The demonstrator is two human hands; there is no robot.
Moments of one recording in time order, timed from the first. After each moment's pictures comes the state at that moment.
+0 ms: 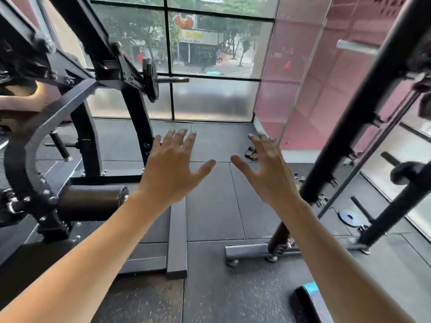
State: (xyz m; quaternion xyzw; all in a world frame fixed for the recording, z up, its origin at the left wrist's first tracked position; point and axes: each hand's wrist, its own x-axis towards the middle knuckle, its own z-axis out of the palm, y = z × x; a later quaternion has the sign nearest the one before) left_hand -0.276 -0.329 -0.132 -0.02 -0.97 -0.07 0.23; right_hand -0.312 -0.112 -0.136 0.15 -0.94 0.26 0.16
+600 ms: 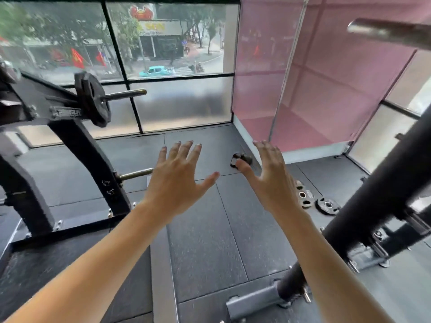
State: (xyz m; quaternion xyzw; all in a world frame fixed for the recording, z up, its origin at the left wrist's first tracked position) left_hand -0.700 -0.296 -0.151 -0.14 -0.98 -0.03 0.16; right_hand -0.697 -0.077 -0.172 0.02 -0.93 0.33 0.17
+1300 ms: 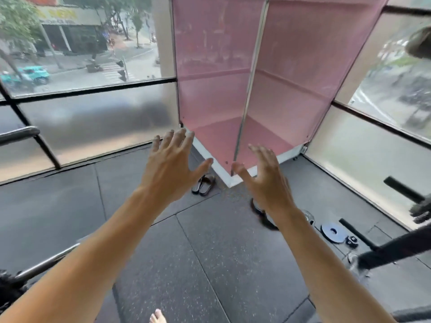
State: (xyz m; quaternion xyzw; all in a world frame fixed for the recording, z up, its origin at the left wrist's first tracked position) left_hand -1.196 -0.224 -0.164 -0.27 -0.94 -0.10 0.16; right_hand -1.120 -0.011 -0.199 -0.11 -0.94 0.27 0.19
